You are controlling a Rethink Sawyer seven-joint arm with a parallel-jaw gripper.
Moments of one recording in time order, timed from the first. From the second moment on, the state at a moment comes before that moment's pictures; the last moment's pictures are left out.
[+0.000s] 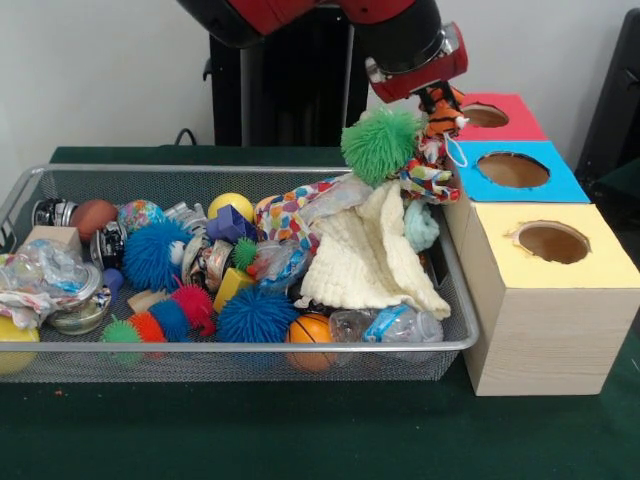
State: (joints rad) arm -0.81 -0.56 0.85 2.01 -0.33 0.73 1.93
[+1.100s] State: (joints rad) arm -0.73 -0.54 0.77 2.02 -0.30 0.66 1.93
